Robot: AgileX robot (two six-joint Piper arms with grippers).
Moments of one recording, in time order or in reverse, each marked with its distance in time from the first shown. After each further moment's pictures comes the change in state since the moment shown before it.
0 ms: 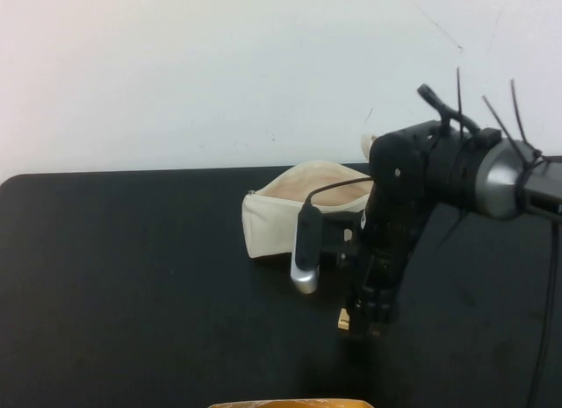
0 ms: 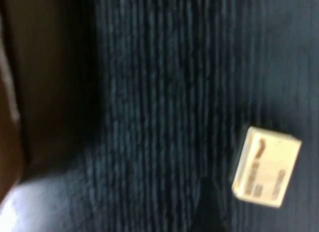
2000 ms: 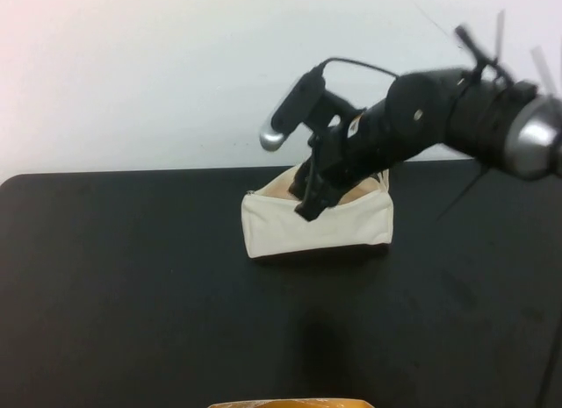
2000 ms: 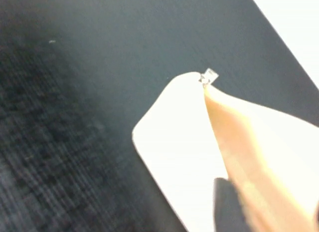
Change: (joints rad) right arm -0.027 -0.045 -0.122 0.092 -0.422 0.300; left arm 0.000 0.000 0.000 -0.002 0.000 0.000
